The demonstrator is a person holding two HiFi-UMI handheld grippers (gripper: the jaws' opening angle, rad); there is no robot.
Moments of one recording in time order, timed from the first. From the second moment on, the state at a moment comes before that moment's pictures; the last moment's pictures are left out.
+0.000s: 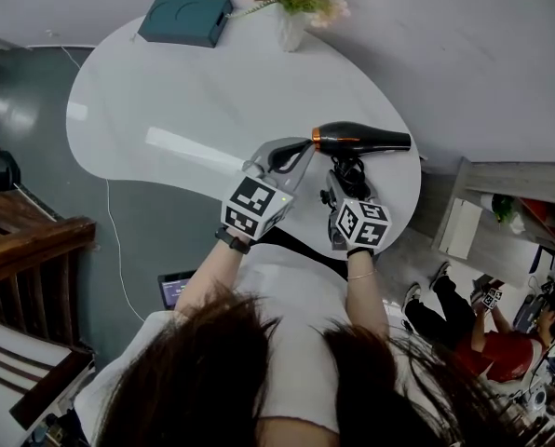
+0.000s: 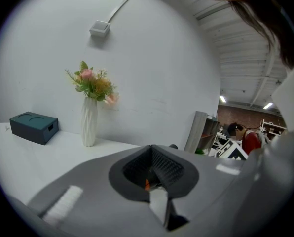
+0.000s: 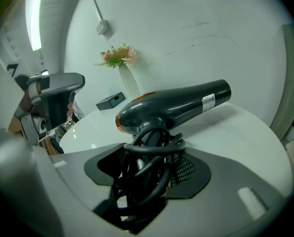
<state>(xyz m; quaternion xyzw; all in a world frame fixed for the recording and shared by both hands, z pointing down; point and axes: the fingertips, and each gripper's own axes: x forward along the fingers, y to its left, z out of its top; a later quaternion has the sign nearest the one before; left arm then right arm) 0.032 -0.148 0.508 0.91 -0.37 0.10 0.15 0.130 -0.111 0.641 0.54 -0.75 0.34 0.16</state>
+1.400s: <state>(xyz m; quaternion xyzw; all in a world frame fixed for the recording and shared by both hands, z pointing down) 0.036 -0.165 0.500 0.91 -0.37 0.10 0.15 0.133 -0.107 0.643 0.52 -0.75 0.36 0.20</state>
